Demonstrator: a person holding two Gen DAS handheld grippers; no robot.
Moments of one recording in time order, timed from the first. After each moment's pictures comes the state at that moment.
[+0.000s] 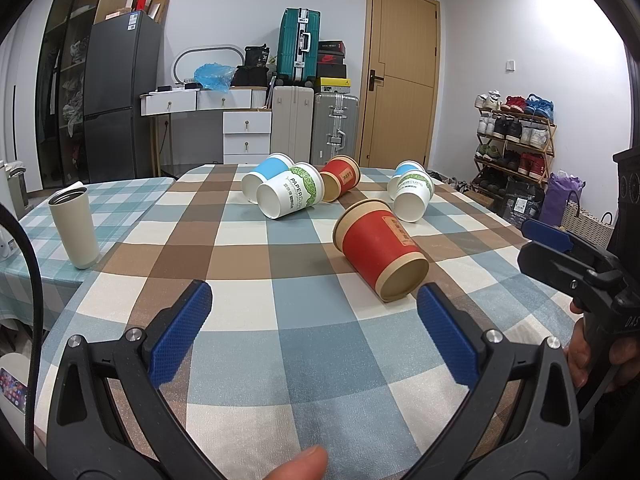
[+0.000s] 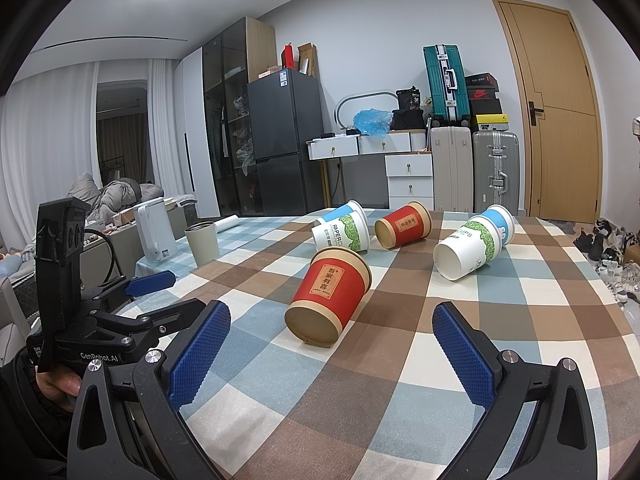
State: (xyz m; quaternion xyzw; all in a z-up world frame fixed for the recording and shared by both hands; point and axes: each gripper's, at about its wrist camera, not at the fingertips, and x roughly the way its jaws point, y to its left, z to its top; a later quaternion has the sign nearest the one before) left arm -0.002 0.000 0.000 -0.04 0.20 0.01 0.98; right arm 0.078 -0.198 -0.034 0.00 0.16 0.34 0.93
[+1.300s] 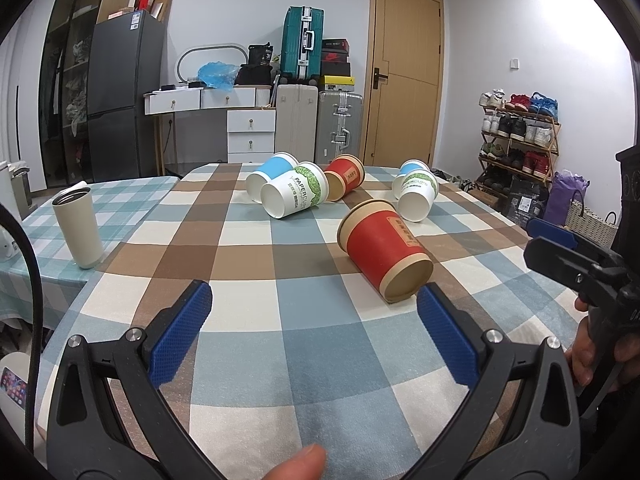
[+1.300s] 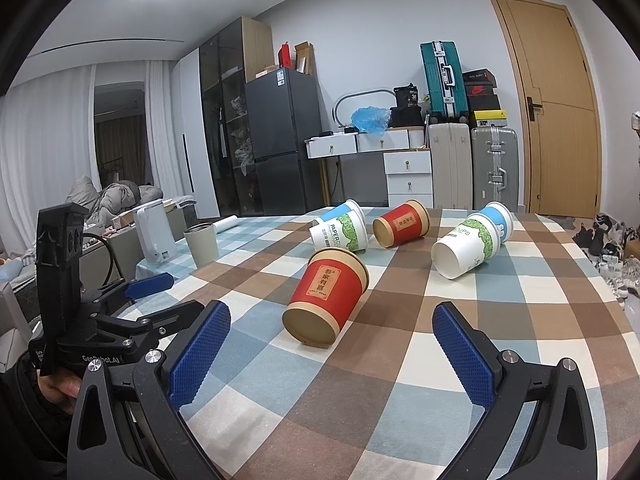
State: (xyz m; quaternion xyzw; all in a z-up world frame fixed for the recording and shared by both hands) left arm 0.000 0.000 0.002 -0.04 0.21 0.02 0.98; right arm 0.082 -0.201 -0.033 0.00 0.16 0.34 0.93
